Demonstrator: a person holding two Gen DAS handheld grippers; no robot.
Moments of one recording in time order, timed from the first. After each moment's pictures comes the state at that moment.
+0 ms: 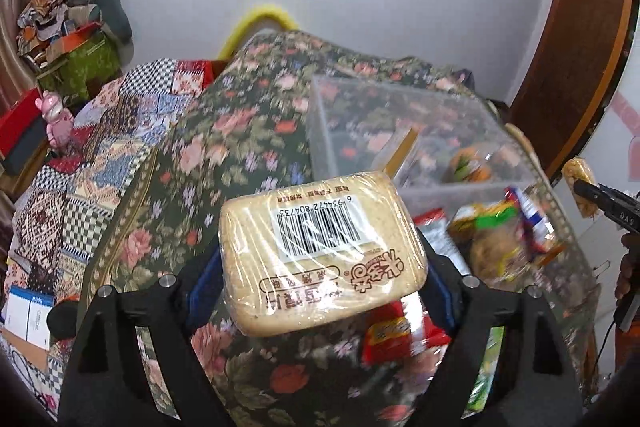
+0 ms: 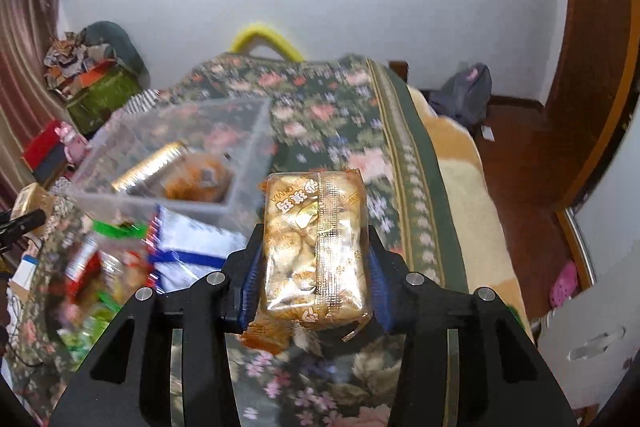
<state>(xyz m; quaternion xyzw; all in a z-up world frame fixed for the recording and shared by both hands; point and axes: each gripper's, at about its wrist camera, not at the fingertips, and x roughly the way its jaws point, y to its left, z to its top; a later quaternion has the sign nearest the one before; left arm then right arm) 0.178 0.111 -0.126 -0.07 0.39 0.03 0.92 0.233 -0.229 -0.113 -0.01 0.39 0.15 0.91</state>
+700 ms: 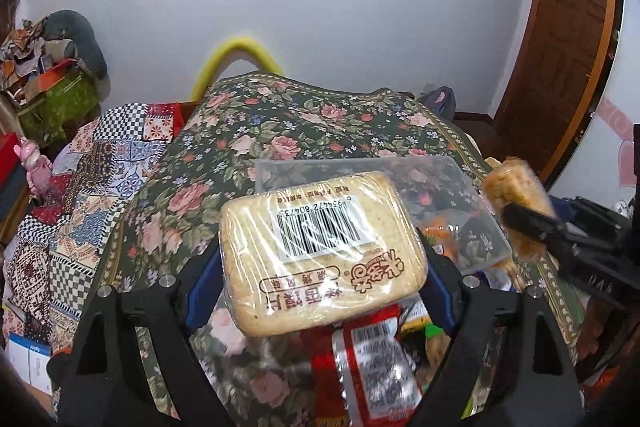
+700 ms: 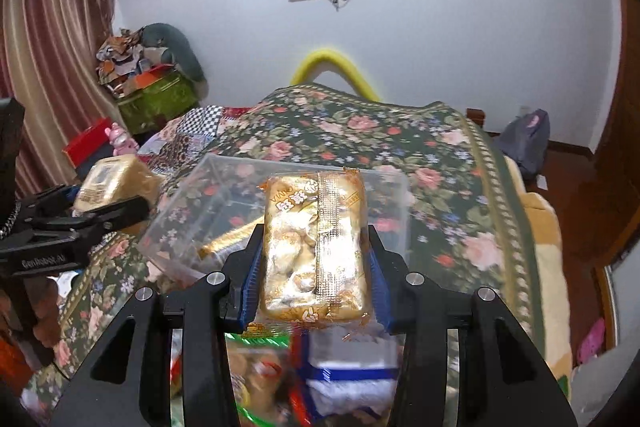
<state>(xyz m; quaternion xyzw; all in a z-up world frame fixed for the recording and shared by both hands) 0.252 0.080 -0.089 -0.05 0.35 0.00 0.93 0.260 -0.120 -0.084 -0.02 0.35 0.25 0.90</state>
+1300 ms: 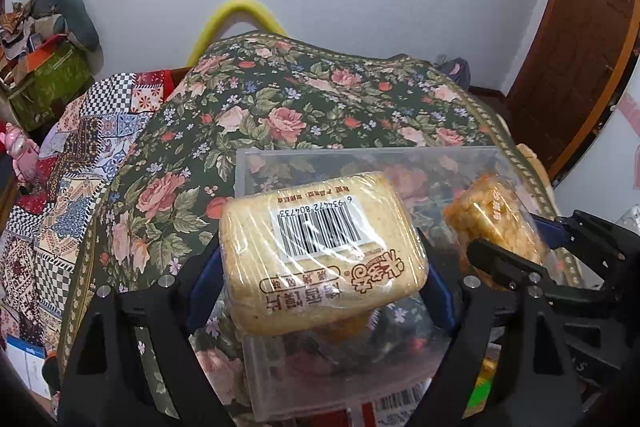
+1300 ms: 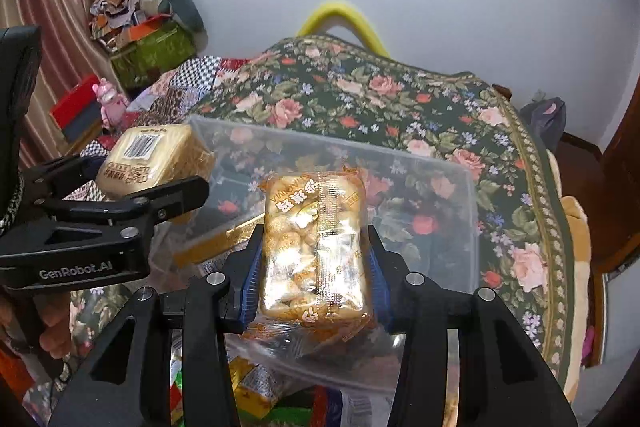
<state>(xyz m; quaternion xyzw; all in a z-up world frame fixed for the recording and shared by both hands) 0.326 0.086 -0.134 -0.05 0.41 0.01 0.91 0.304 -0.069 -0.124 -0.06 0.43 0.25 0.87</state>
